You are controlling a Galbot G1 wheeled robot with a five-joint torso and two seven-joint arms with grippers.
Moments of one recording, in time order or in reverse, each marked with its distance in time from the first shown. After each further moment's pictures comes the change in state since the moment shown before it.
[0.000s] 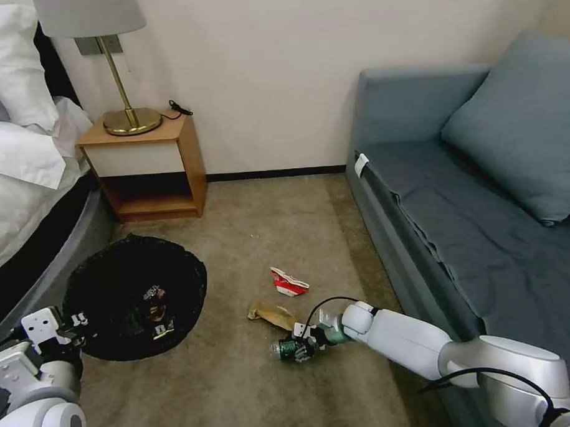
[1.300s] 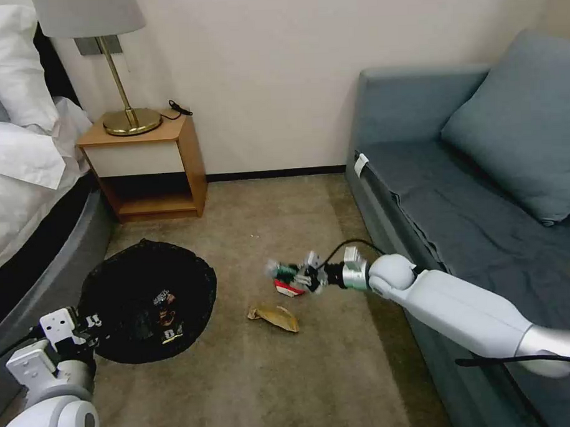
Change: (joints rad) left arm 0.015 0.000 0.055 0.018 0.038 0.004 0.000; right arm 0.052 -0.312 0.294 0.652 0.296 -0.023 0.171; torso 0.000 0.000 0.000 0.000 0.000
